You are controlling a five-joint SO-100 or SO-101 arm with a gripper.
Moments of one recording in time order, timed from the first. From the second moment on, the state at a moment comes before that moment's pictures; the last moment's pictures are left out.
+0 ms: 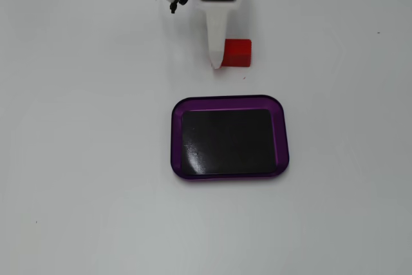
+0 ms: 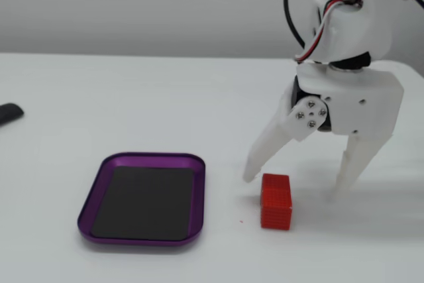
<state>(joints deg) -3.7 106.3 126.7 59.2 7.1</state>
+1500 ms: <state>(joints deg) 5.9 141.2 139.0 26.5 -4.0</state>
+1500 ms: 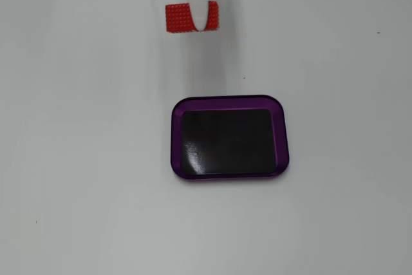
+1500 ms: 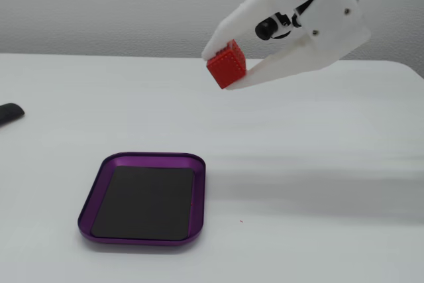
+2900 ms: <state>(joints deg) -2.6 92.7 110.2 29.6 -6.2</state>
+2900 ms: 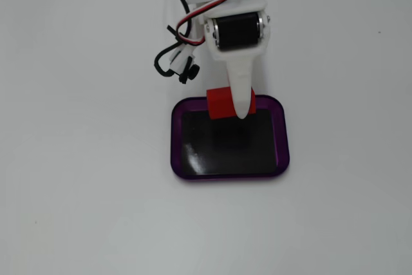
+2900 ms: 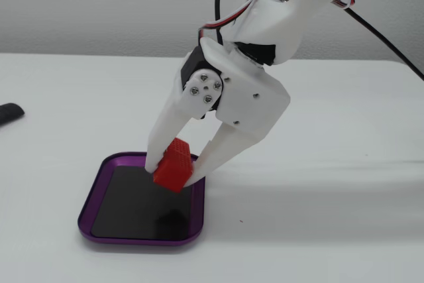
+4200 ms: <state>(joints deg) 3.5 191.8 165.1 57.7 -6.6</state>
